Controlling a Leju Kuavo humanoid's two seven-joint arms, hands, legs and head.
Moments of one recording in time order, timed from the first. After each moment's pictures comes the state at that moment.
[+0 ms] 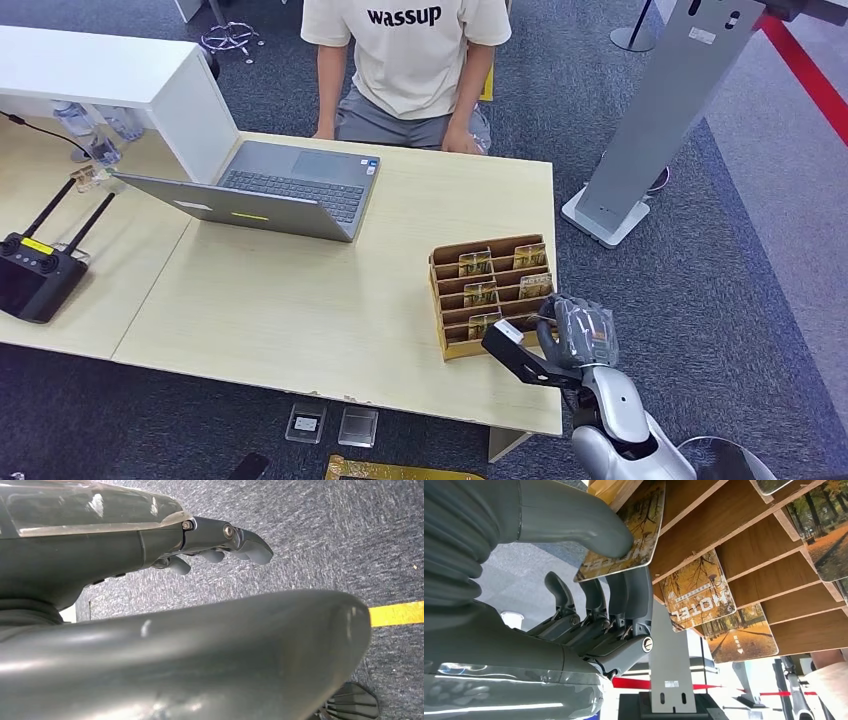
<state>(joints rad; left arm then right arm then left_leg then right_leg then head) -0.12 0.09 -1.17 -0.22 1.11 0.23 0.08 -0.35 -0.23 0.74 -1.31 0.93 -0.27 0.38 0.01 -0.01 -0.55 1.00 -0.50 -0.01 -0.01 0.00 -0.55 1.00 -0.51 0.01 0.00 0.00</state>
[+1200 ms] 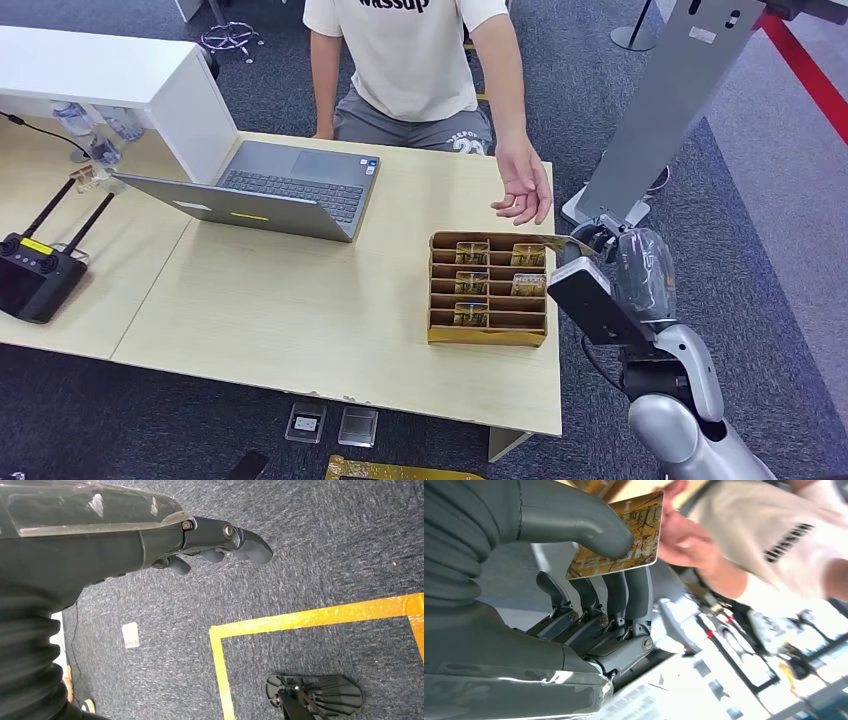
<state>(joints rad) -0.12 0.09 -1.17 -0.22 1.12 0.21 0.03 -0.40 -0.31 0.62 -1.73 0.56 -0.31 0.21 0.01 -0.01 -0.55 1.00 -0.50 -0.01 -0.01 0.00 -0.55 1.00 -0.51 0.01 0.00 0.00</state>
